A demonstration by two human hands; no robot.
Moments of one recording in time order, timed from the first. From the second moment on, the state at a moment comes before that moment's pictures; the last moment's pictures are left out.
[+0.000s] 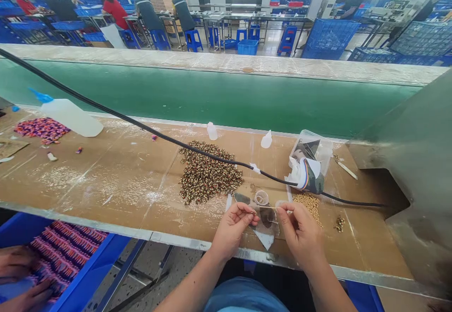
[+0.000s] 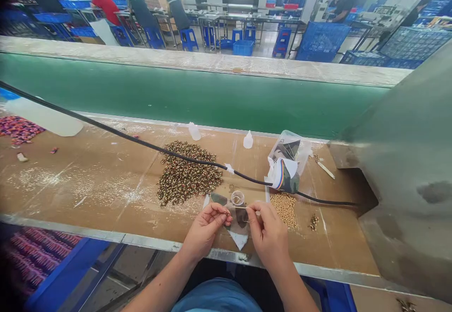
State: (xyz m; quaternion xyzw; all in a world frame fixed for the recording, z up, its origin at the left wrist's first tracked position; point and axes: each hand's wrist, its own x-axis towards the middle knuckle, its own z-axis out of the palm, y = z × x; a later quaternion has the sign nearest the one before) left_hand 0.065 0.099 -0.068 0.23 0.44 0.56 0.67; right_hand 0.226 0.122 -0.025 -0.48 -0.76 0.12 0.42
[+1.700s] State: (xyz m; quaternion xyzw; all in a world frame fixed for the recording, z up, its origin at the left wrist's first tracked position) left_hand 0.067 0.098 -0.067 0.22 0.44 0.56 0.67; right_hand 0.225 0.122 -0.021 -0.48 -0.75 0.20 0.42
